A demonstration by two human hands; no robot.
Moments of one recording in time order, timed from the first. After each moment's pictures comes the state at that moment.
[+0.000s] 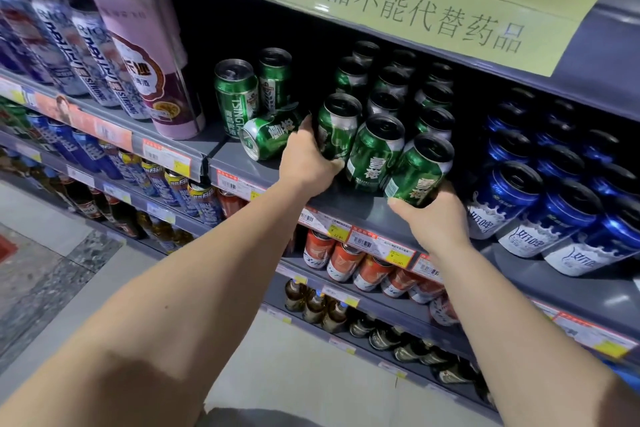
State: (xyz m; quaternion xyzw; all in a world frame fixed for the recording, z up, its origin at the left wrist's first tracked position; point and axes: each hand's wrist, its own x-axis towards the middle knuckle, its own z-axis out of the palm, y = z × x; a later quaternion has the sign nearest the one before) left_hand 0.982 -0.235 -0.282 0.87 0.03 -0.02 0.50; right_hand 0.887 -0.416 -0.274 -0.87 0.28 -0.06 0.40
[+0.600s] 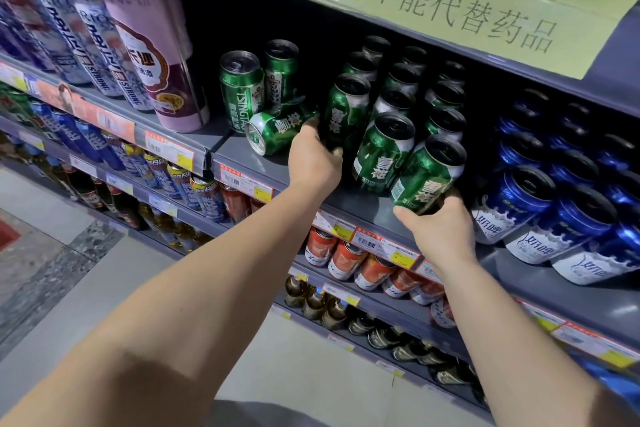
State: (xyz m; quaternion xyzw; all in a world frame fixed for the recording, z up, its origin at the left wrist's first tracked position) left_hand 0.973 -0.247 -0.274 0.83 0.09 0.03 0.55; right_hand 0.879 -0.413 -0.275 -0.88 0.29 -0.05 0.37
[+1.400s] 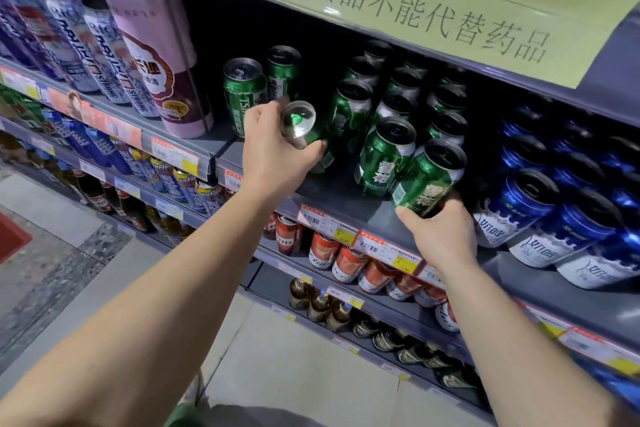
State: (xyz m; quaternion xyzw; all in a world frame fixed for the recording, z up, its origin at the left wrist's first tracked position) left_hand 0.960 -0.187 -0.255 0.86 0.00 0.17 0.48; right_hand 0.878 -0.410 -0.268 -0.89 0.29 -0.04 0.35
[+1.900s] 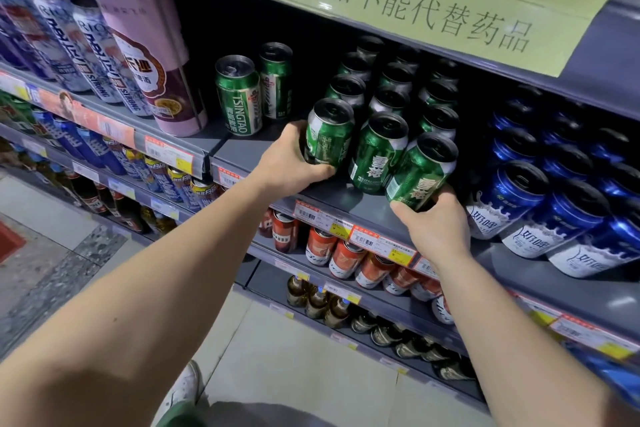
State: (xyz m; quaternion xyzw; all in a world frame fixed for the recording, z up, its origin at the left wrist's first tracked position) left_hand 0.972 -0.195 -0.275 0.87 -0.05 -0.06 0.48; right_hand 0.877 -0.412 -0.270 -0.89 0.28 -0.05 0.35
